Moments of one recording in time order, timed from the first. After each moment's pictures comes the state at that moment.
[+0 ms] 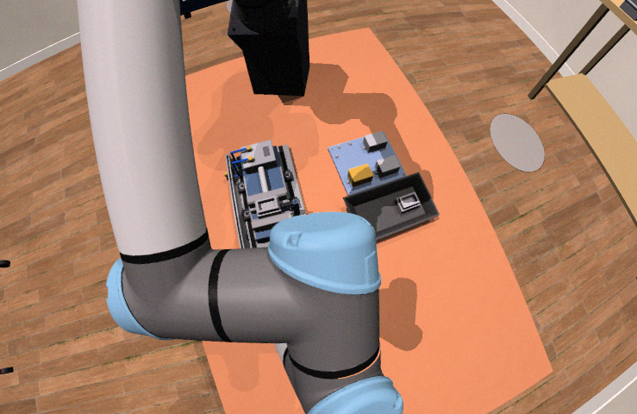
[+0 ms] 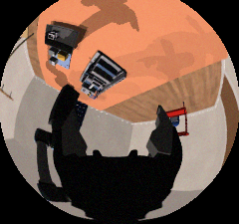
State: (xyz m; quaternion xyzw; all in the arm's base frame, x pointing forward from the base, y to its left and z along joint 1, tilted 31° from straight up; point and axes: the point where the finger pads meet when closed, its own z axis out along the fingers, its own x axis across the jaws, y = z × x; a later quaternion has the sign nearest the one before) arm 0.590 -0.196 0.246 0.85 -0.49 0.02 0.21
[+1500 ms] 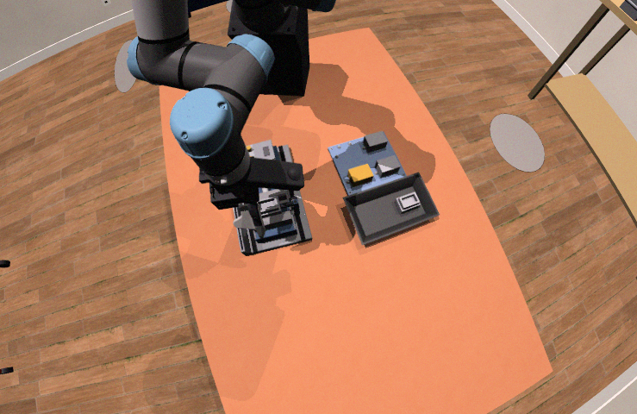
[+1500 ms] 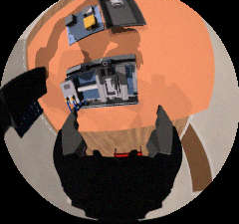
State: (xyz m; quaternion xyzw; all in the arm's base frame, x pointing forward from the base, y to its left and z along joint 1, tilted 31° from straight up) arm 0.464 -0.203 0.095 0.96 -0.14 0.20 0.10
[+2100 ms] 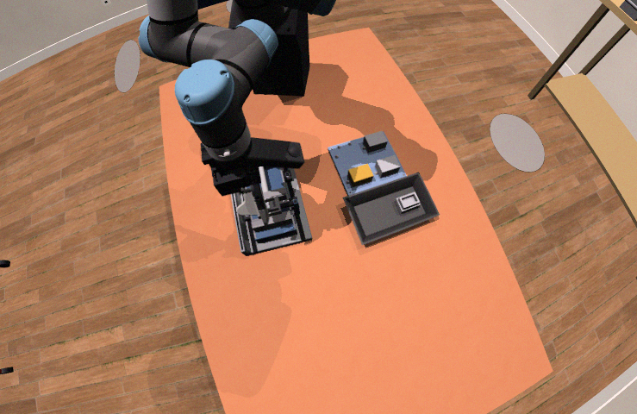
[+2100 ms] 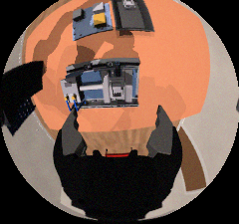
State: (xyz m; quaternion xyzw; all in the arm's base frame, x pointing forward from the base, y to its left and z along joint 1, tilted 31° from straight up) arm 0.444 -0.192 0.085 0.96 -0.09 0.23 0.11
